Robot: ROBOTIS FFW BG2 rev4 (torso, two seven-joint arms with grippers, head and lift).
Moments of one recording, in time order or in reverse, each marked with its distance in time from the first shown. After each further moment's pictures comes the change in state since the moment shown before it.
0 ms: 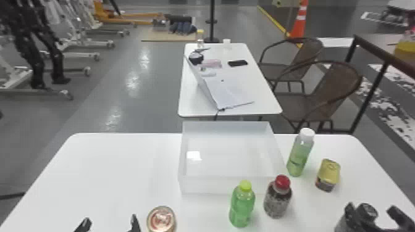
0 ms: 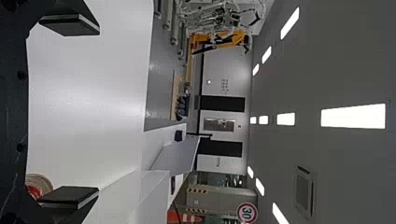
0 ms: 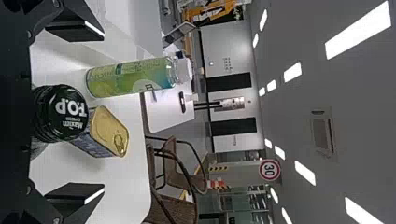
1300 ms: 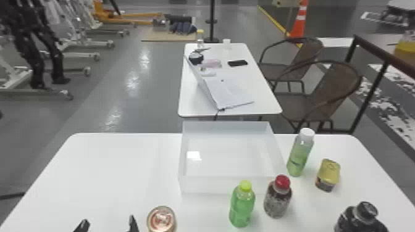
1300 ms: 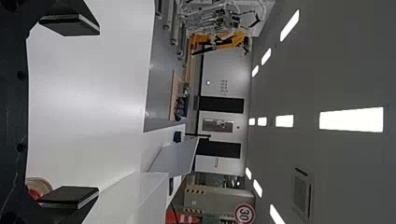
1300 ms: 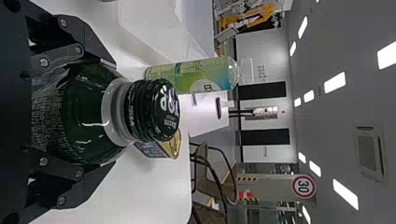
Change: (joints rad) left arm -0.002 0.000 0.006 0.016 0.018 -0.019 -0.011; right arm -0.056 -0.035 0.003 0.176 0.084 -0.002 0.049
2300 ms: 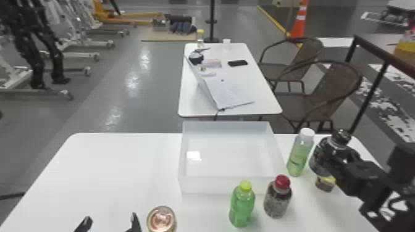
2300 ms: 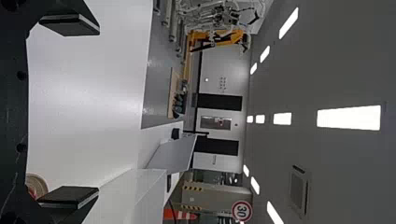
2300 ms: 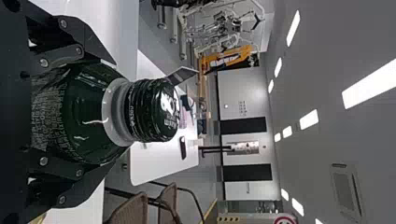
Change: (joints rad) left arm -0.023 0.000 -0.006 0.024 0.008 -0.012 -0.010; right arm -0.215 -0.051 0.107 -0.301 -0.034 0.424 0.002
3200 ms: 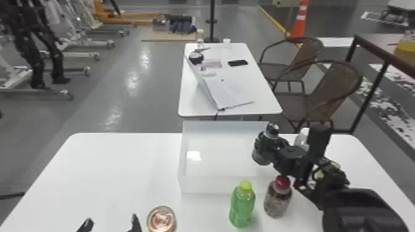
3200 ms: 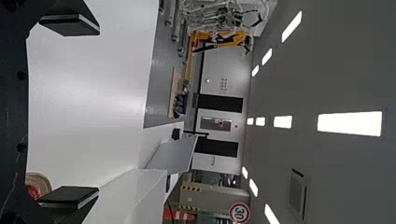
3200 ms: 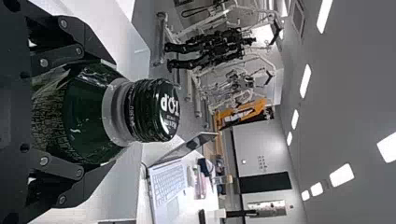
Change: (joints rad) left arm -0.010 0.000 -0.005 0.033 0.027 -0.022 -0.004; right arm -0.357 -0.028 0.302 0.560 -0.084 -0.148 0.037
